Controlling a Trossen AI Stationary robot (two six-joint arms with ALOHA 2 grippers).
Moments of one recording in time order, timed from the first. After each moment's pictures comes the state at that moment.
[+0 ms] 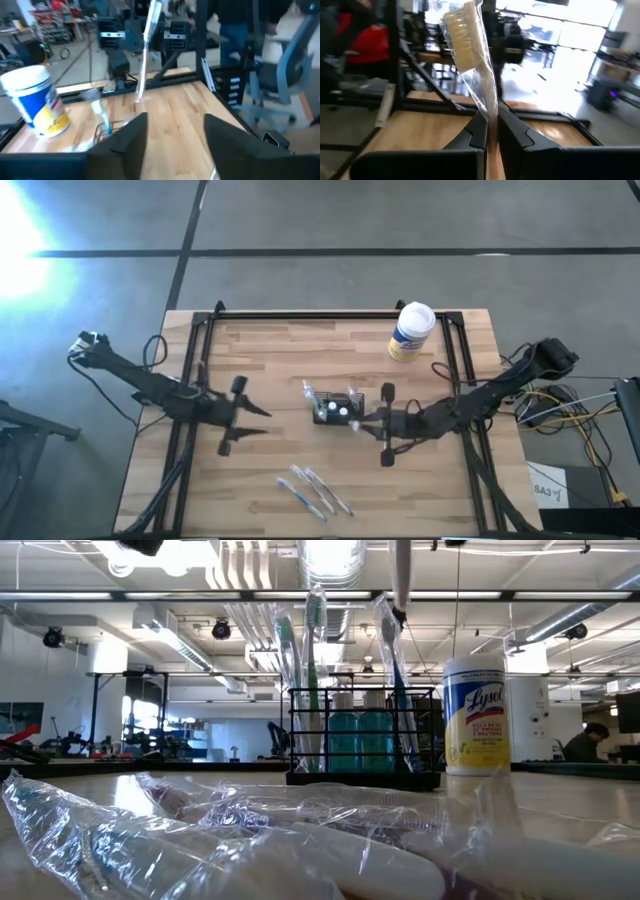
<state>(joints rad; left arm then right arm) -0.48 0.78 0.62 0.06 -0.32 0.02 0.47 1.31 0.73 0.58 0.53 -0.09</state>
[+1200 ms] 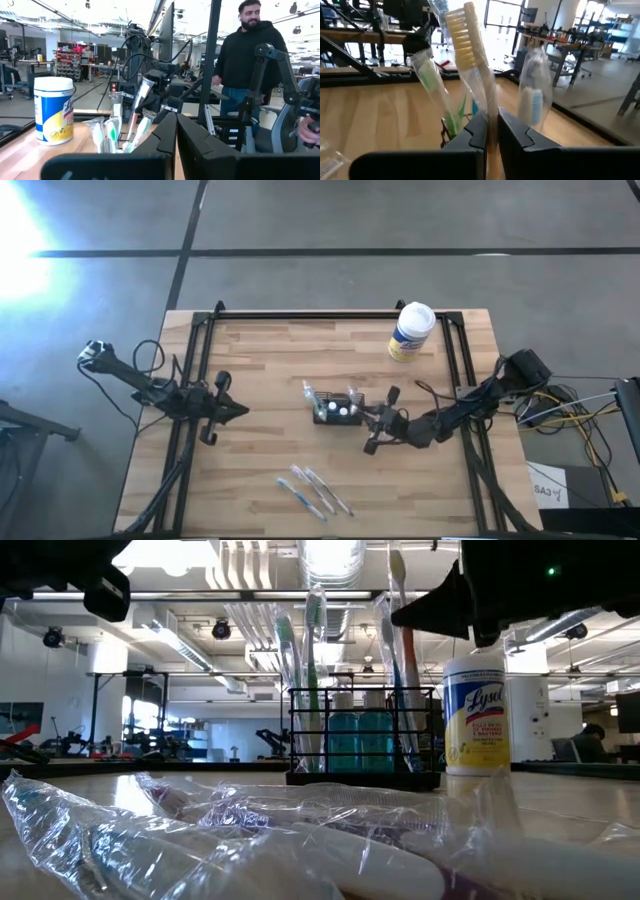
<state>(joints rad) -0.48 0.39 0.11 0.44 -0.36 -0.03 0.46 1.60 0.49 1.04 0.92 -0.02</state>
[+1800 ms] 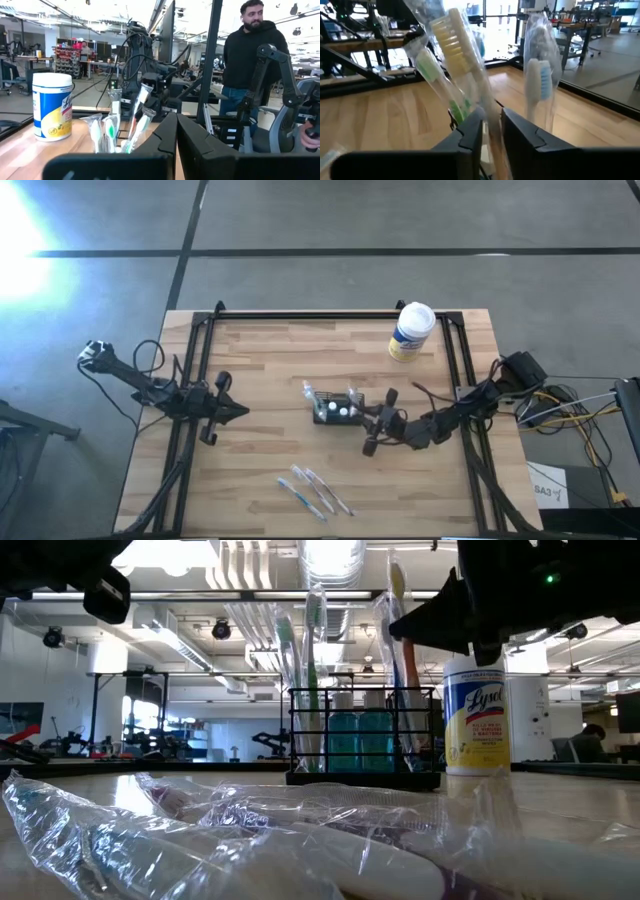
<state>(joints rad) -0.48 0.39 0.11 0.43 -0.36 -0.06 0.46 1.64 0.49 1.03 0.92 0.16</state>
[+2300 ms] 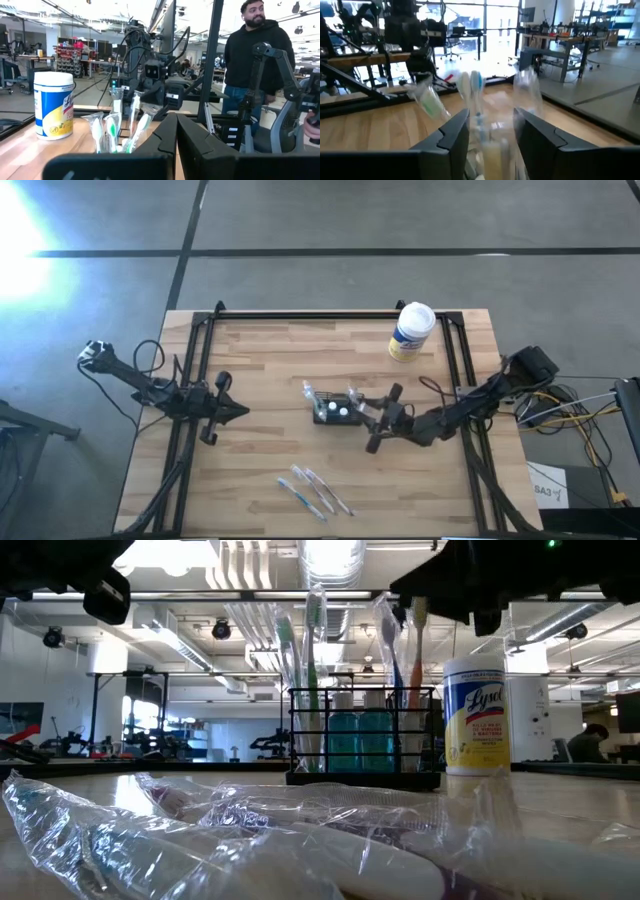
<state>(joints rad) -0.48 0.39 0.11 0.43 -0.36 -0.06 0.47 1.54 0.50 1.03 0.92 0.06</state>
